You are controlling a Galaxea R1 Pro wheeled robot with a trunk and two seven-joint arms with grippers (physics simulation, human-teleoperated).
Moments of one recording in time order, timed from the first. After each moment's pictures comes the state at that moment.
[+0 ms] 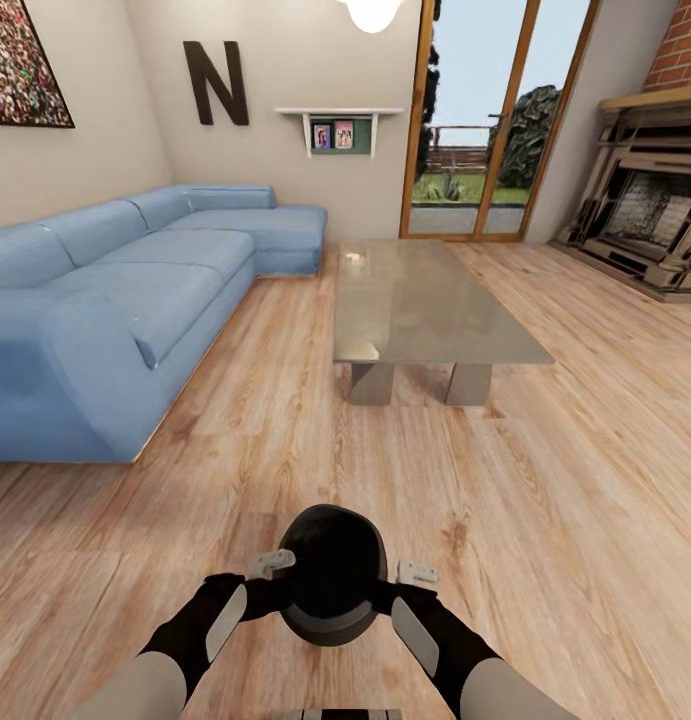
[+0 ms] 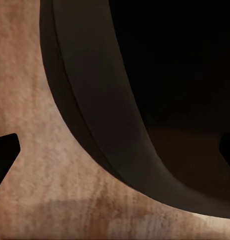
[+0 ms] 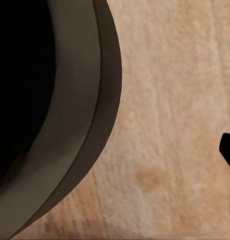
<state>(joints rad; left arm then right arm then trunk) -0.60 -0.07 -0.09 -0.52 0.30 0.51 -0.07 -0.60 0.17 0.36 -0.46 -0.58 0.28 -0.34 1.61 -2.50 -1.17</state>
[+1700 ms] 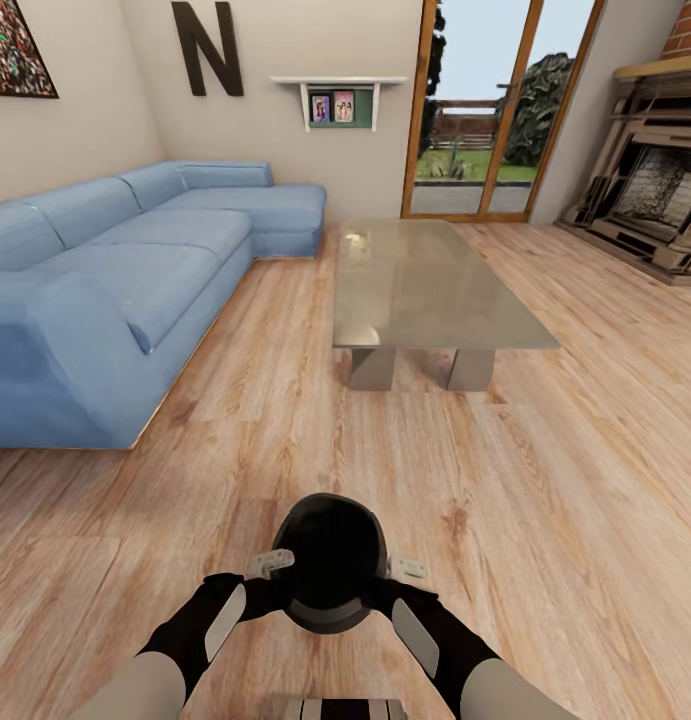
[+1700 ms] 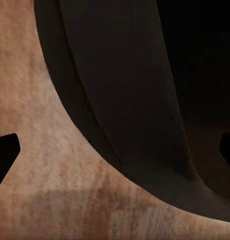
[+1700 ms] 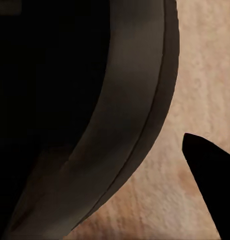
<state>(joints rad) -0.60 -0.06 -0.09 -0.52 0.31 0.51 -0.08 -0.60 0.17 0.36 -0.45 -0.59 0.23 -0.17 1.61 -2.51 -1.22</state>
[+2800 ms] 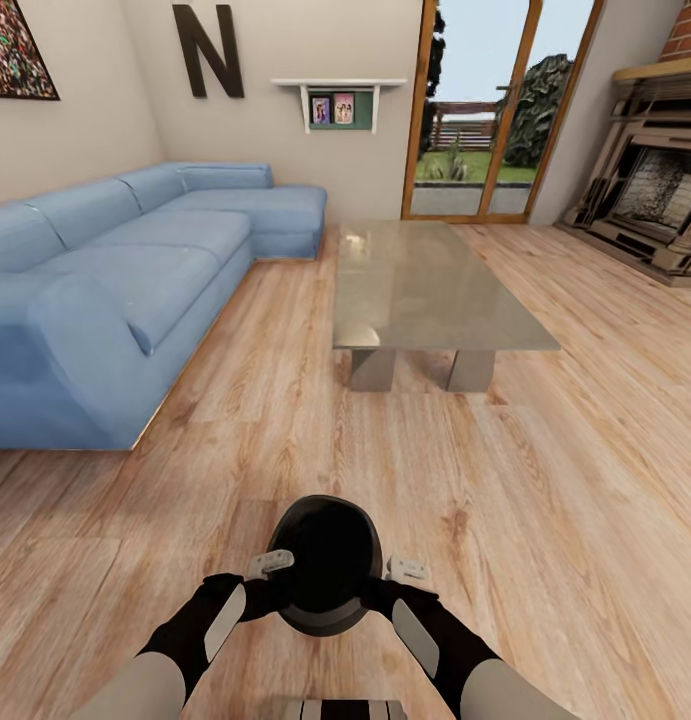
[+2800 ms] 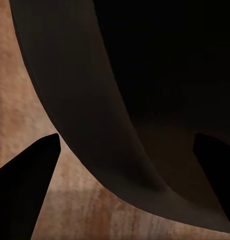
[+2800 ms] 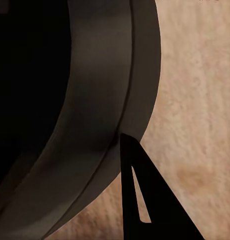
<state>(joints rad) -0.59 -0.06 -0.09 -0.52 0.30 0.51 -0.07 -0.60 0.17 0.35 -0.45 -0.58 0.24 -0.17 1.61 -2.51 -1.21</state>
